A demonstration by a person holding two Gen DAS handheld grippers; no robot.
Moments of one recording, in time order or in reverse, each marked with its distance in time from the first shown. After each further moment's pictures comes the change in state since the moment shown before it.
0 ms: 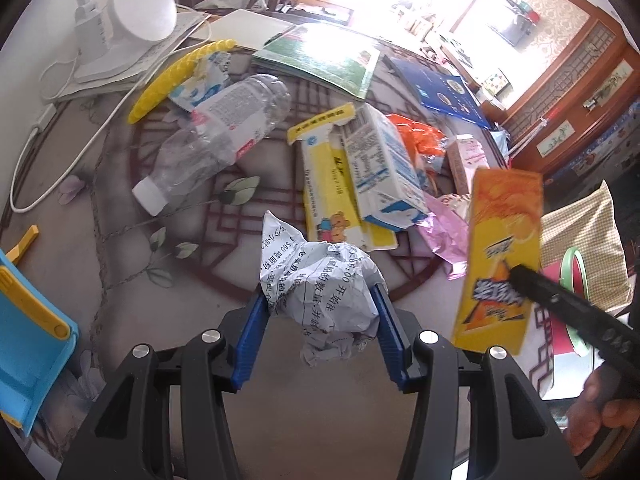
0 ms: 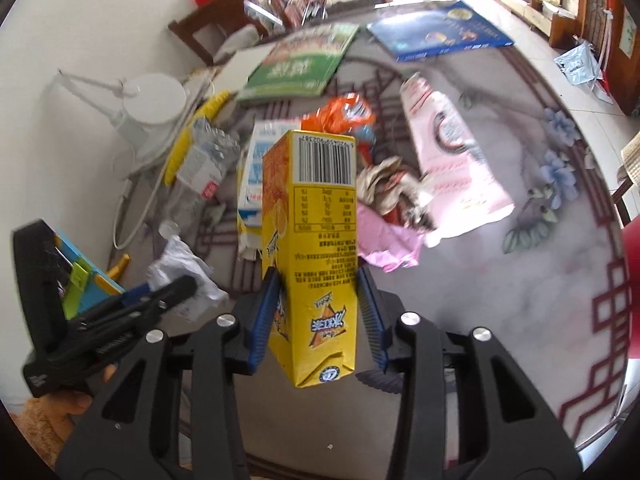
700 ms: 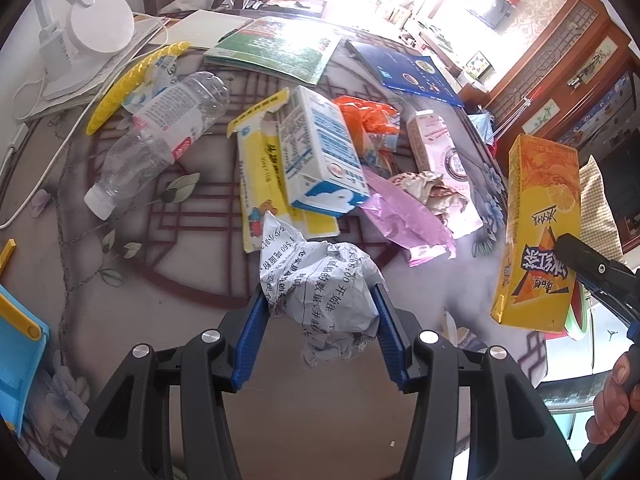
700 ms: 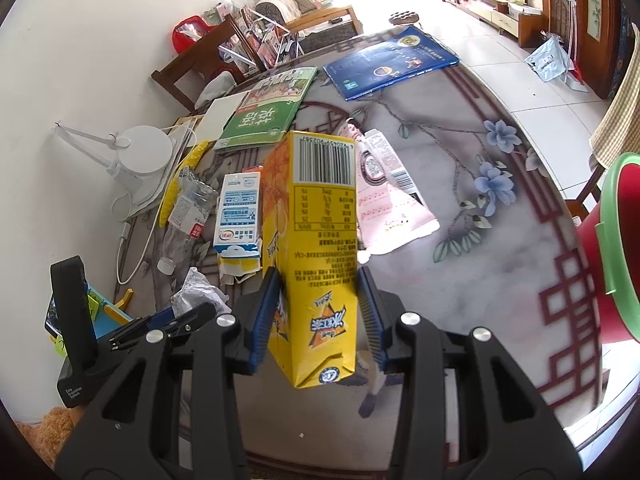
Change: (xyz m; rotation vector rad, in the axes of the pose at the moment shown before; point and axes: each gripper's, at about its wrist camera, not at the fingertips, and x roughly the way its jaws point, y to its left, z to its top) left arm 0.008 -0.046 -0.008 0.060 0.022 -0.028; right arm -0.057 -0.046 -0.002 0.086 -0.103 -0.018
